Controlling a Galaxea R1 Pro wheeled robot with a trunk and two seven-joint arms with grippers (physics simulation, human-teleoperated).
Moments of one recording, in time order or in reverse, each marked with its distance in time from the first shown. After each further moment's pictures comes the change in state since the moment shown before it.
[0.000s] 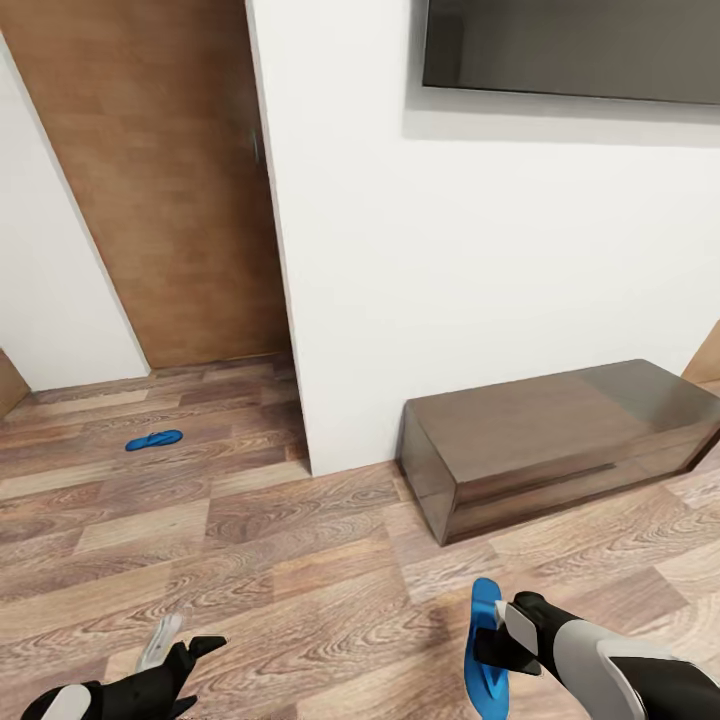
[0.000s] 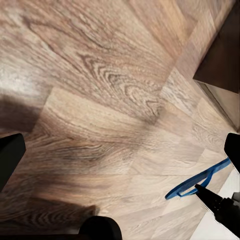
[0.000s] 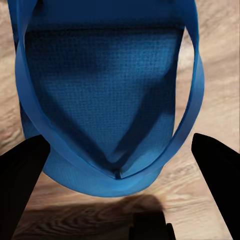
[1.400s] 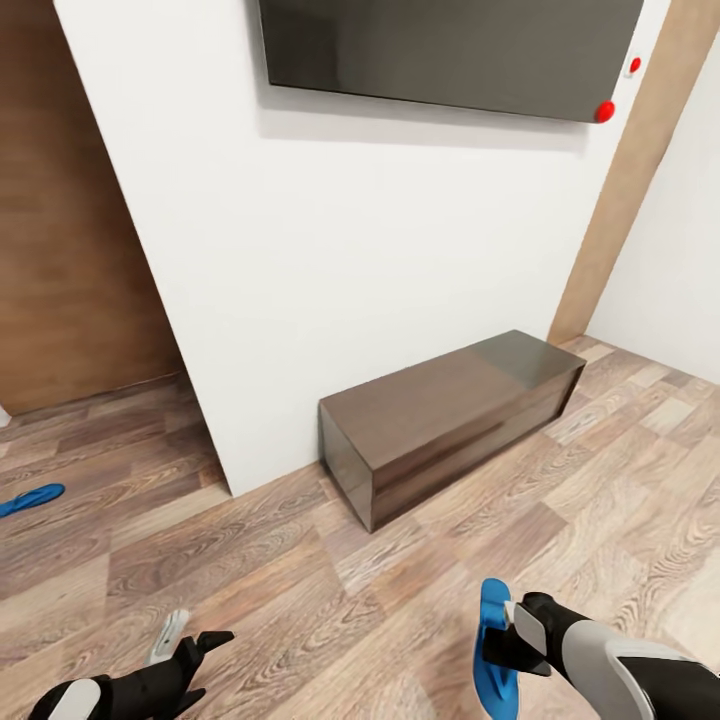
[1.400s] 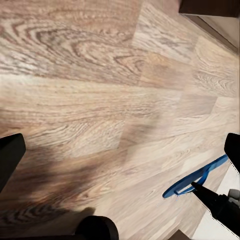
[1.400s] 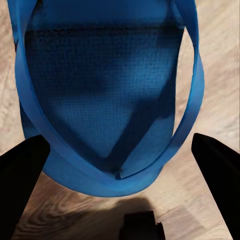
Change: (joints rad) left arm 0.000 -0.019 -0.008 -0.029 -0.003 0.000 0.003; right arm 0.000 -0.025 0.002 0.001 -0.005 0.000 0.000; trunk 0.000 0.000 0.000
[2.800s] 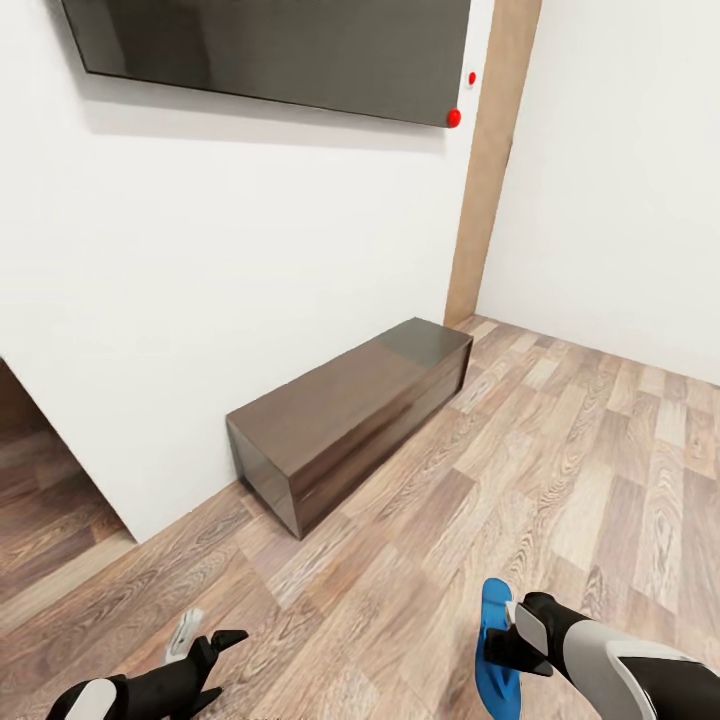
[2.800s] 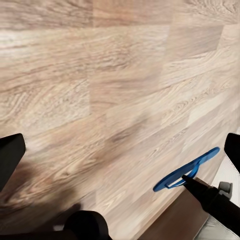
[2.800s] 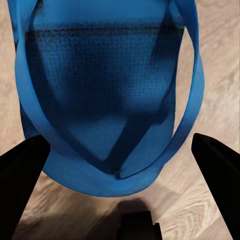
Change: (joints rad) left arm 0.000 -0.042 -0.002 -0.005 0.000 0.002 -0.002; right arm 0.000 -0.003 0.002 0.000 0.003 0.000 -0.001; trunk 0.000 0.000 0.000
